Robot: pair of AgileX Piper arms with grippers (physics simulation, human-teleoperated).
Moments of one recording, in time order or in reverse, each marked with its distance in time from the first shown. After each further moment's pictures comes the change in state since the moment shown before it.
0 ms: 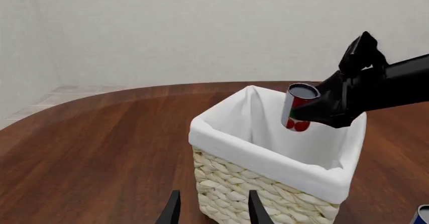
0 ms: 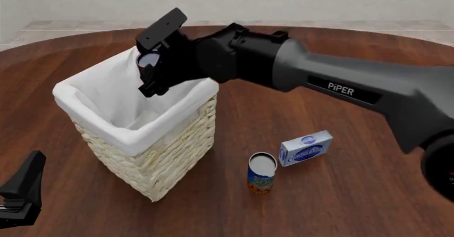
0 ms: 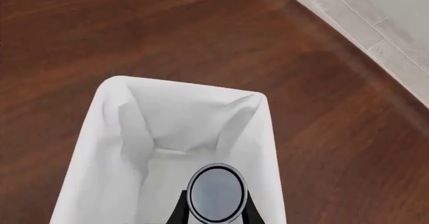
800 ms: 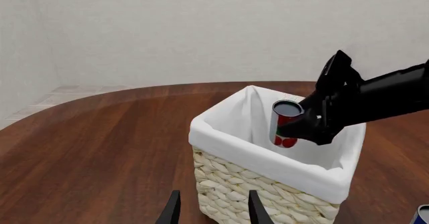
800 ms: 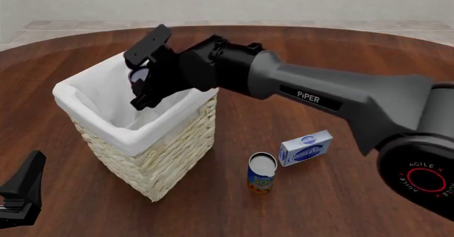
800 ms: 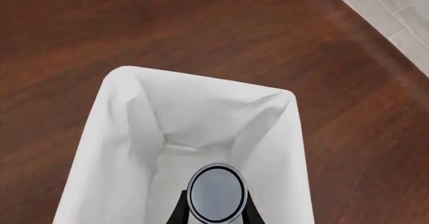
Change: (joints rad) left arm 0.000 0.000 0.000 0.000 0.000; right arm 0.027 0.100 -0.089 0.062 -0.010
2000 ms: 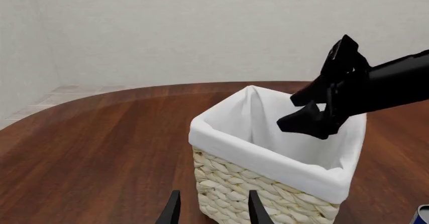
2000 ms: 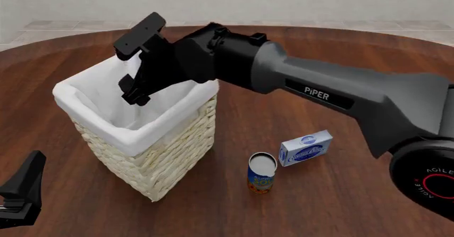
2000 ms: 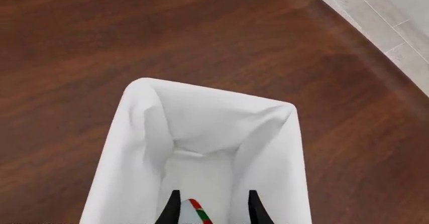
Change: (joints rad) left arm 0.000 0.000 0.000 0.000 0.000; right arm 0.022 -0.031 -0.035 0.041 -0.012
